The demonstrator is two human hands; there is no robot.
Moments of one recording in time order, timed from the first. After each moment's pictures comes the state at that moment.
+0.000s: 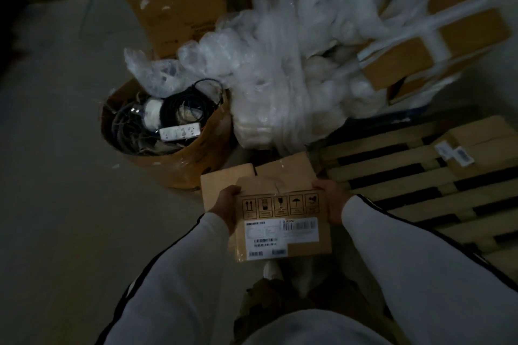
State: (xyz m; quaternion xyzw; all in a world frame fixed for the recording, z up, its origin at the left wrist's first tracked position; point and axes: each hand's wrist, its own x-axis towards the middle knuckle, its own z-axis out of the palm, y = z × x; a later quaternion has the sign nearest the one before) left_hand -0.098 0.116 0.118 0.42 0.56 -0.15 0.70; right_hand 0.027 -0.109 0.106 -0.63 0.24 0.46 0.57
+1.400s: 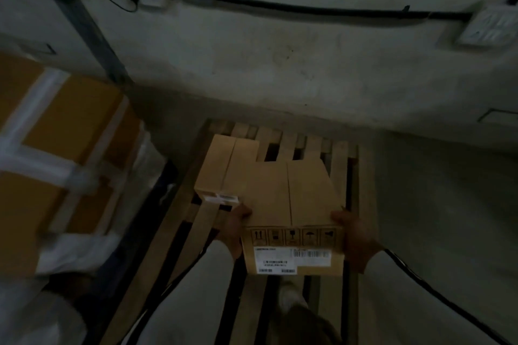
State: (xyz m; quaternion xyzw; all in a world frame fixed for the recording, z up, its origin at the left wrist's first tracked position) left_hand 0.486 -0.617 -0.096 0.58 0.19 -0.46 0.64; right_hand 0.317 -0.811 -0.067 -0.42 0.53 -0.08 0.73
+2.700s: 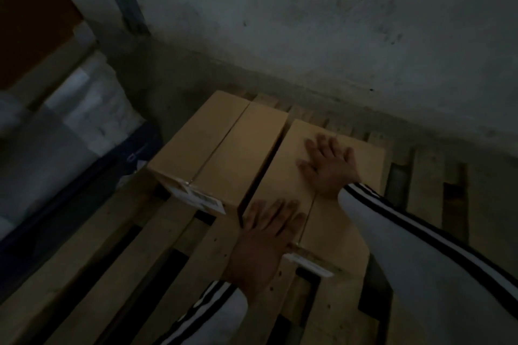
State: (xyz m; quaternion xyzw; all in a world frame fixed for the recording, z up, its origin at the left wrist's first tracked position) left_hand 0.581 -0.744 -0.519 0.86 -0.49 0.13 0.09; right_hand 0.625 -0.983 -0.449 -0.98 0.17 0.11 0.09
